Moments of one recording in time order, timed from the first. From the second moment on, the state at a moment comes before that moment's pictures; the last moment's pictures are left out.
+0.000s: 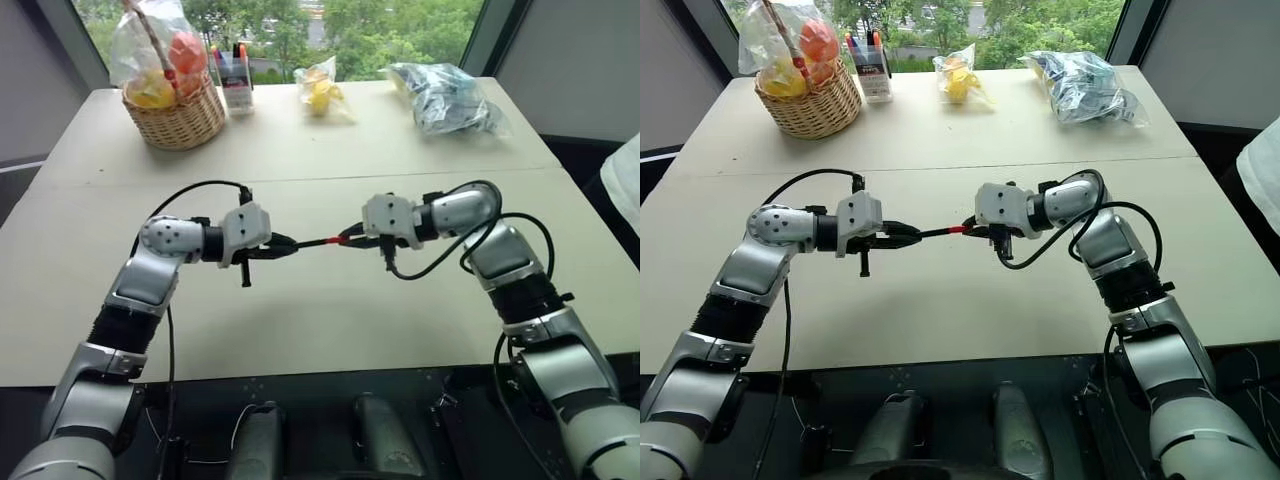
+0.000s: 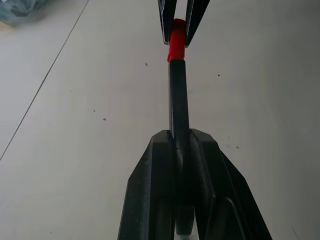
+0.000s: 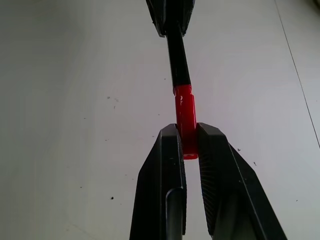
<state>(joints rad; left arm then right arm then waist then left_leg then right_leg) -0.60 0.59 -0.18 0.18 -0.11 0.03 -1.18 -0.80 -0.53 0.29 0.23 -0.06 0.06 1.26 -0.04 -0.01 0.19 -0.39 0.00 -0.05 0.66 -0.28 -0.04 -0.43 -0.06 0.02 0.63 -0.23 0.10</state>
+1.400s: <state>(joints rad) -0.62 0.58 -0.18 0.18 -0.04 0.06 -1.21 -0.78 -0.53 0.33 0.16 -0.15 0.07 1.24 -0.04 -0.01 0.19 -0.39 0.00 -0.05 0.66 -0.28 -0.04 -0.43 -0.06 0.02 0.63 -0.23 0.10</state>
